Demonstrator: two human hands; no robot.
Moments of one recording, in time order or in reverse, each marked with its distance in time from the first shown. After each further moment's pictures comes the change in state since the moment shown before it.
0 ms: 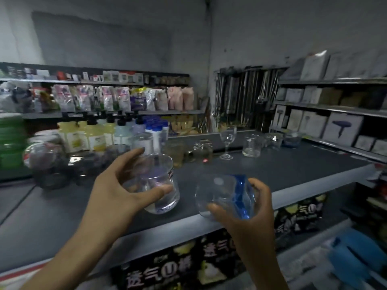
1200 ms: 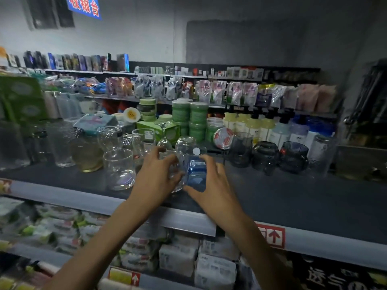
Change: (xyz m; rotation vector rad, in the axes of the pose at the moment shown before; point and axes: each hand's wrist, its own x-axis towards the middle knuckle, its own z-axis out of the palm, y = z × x) left_hand -0.057 -0.096 -0.355 1.004 0.215 -0.153; right_hand -0.141 -0.029 0.398 -0.421 -0.848 -0.336
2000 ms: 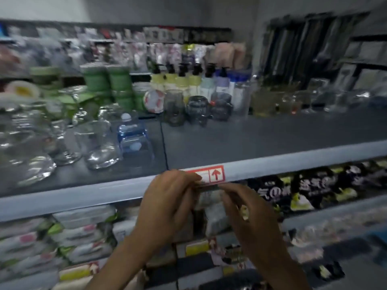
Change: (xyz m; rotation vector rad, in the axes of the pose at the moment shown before) left_hand -0.116 0.083 0.066 -0.505 -0.050 0.634; right_hand -0.206 0.030 -0.062 0.057 0.375 0.332
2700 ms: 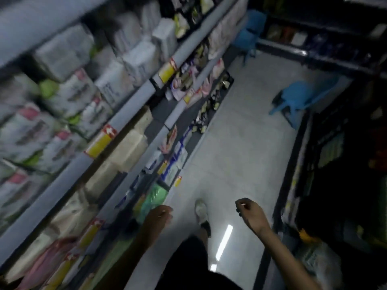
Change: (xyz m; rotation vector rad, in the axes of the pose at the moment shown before) left_hand -0.531 -0.184 -0.099 -0.593 -1.322 -1.001; right_hand -0.542 -0.029 0.341 -0.021 0.344 1.455
